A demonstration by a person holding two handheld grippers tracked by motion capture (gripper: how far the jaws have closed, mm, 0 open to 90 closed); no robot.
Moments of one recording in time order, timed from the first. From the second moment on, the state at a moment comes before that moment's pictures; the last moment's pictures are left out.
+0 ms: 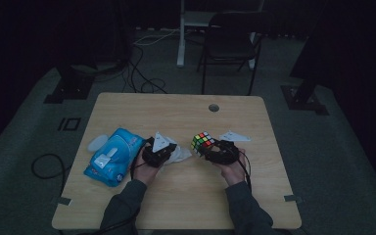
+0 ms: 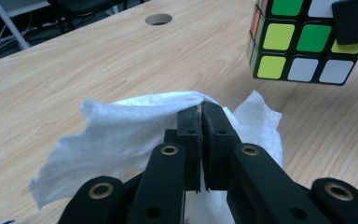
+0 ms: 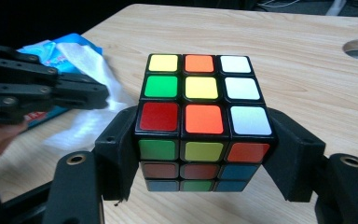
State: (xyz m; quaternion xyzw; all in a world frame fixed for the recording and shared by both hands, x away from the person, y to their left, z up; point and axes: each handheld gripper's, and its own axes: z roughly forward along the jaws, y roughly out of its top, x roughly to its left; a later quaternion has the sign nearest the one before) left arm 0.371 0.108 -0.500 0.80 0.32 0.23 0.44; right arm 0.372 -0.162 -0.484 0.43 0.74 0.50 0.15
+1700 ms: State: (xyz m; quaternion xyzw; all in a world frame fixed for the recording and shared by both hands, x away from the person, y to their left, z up) left arm 0.361 0.140 -0.519 0.80 0.38 0.23 0.41; right arm 0.376 -0.168 -0.525 0.43 0.77 0.42 0.22
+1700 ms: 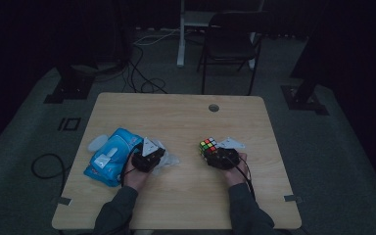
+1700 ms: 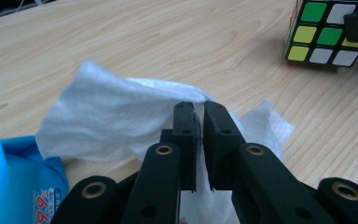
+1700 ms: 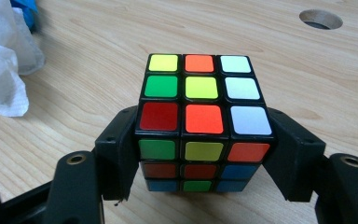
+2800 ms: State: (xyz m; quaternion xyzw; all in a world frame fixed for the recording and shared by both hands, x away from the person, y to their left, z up) left arm 0.353 0.152 -0.516 0.79 0.39 0.22 0.42; right arm 0.376 -0.168 -0.529 0.42 0.77 0.43 0.23
